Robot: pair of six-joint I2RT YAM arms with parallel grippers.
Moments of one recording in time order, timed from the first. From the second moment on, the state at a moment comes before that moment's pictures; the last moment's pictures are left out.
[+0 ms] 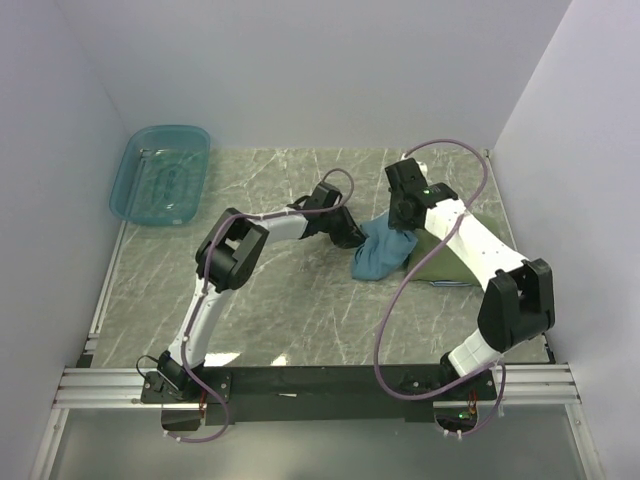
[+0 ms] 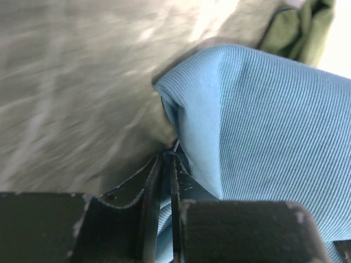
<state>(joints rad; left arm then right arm) -0.65 2.33 1.63 -0.04 0.46 -1.12 0.38 1.57 1.31 -0.75 0.29 0.42</state>
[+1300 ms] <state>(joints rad) -0.77 2.52 1.91 0.01 0.55 -1.20 0.08 1.27 1.08 -0.77 0.35 0.36</state>
